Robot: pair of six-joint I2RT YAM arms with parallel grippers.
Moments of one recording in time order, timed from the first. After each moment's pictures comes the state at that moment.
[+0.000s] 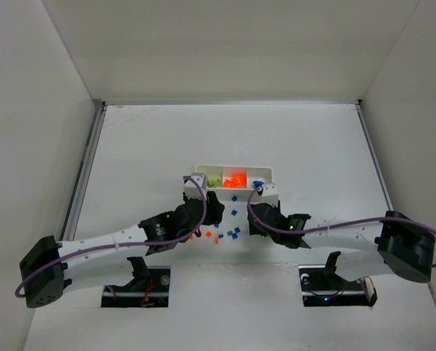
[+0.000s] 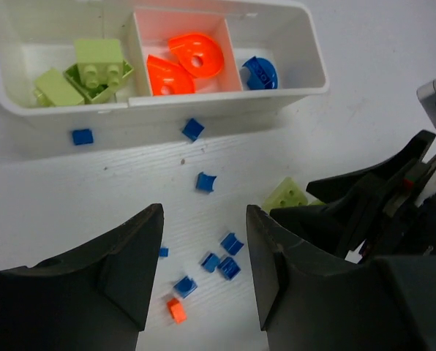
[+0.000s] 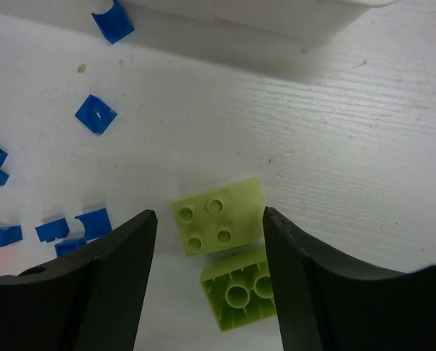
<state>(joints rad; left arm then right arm) -1.08 1.00 0.53 -0.03 -0.49 -0.72 1.10 1.28 0.55 -0.19 0.56 0.74</state>
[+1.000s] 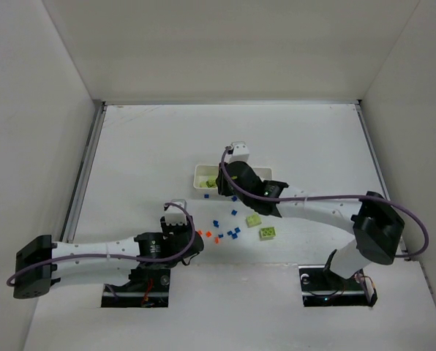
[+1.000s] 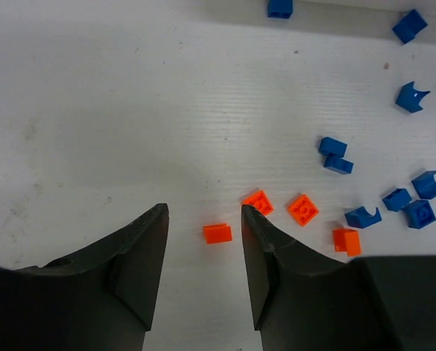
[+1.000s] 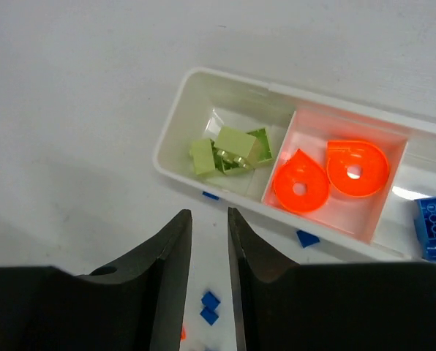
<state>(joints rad) -1.30 0.85 0.35 -0.54 -0.84 -1.09 1.00 1.52 1.03 -0.05 0.45 0.58</state>
